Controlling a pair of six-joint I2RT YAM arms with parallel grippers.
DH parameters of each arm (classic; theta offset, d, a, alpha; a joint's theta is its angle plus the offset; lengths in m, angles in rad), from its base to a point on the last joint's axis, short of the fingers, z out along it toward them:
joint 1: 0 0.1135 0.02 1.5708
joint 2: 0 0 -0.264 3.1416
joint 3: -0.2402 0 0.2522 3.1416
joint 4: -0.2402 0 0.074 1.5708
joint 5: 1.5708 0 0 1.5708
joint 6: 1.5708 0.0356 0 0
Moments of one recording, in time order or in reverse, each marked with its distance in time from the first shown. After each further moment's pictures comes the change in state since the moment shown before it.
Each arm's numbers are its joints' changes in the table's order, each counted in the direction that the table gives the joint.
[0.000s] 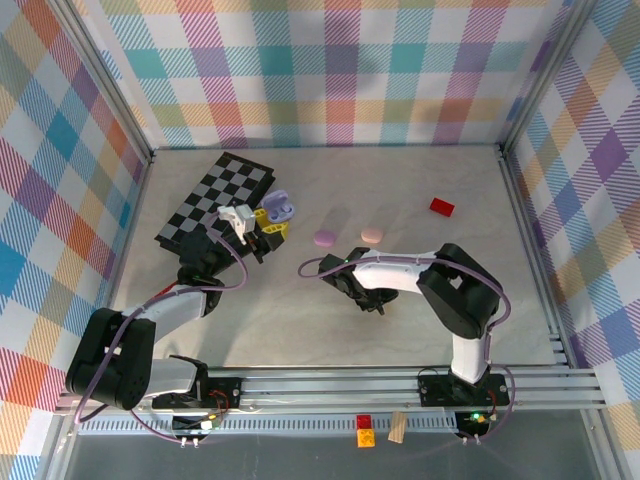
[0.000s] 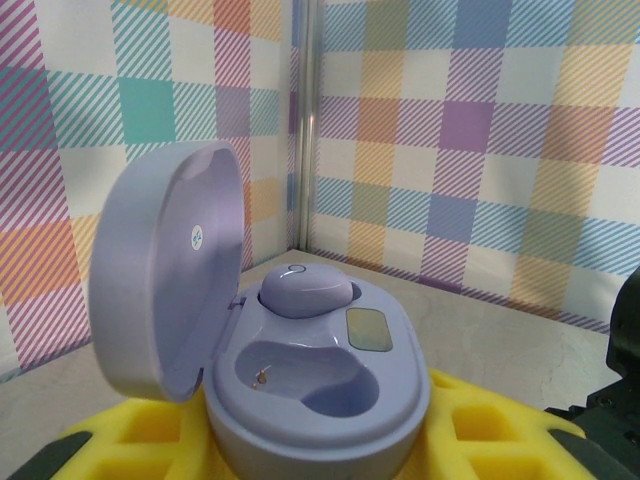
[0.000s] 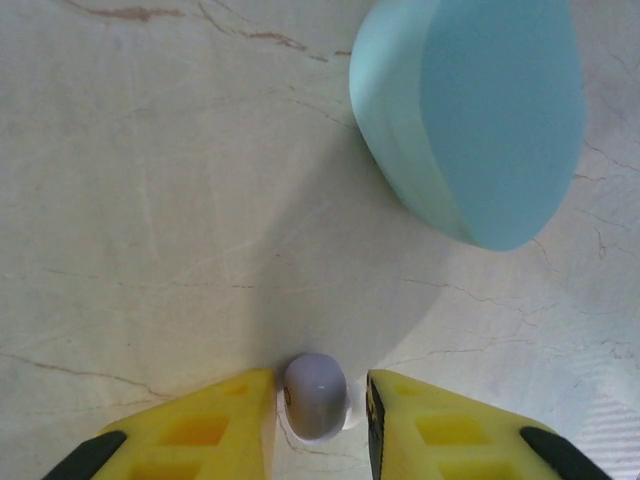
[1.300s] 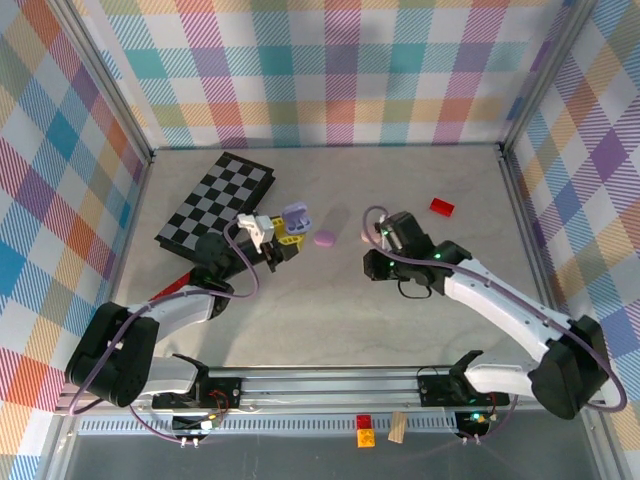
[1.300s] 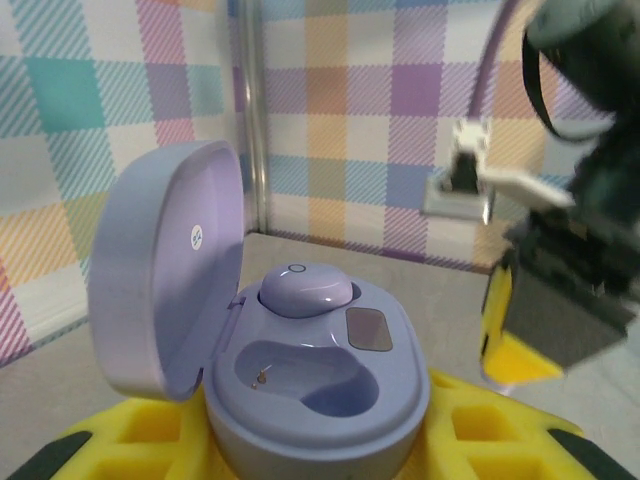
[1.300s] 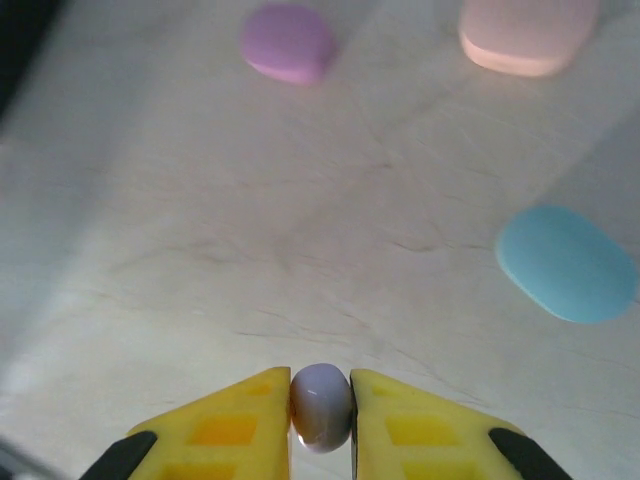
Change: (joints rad) left arm -0.140 -0.023 -0.002 -0.055 -0.023 0.122; right arm -0.270 0.681 0.180 0.391 -0.632 -0.019
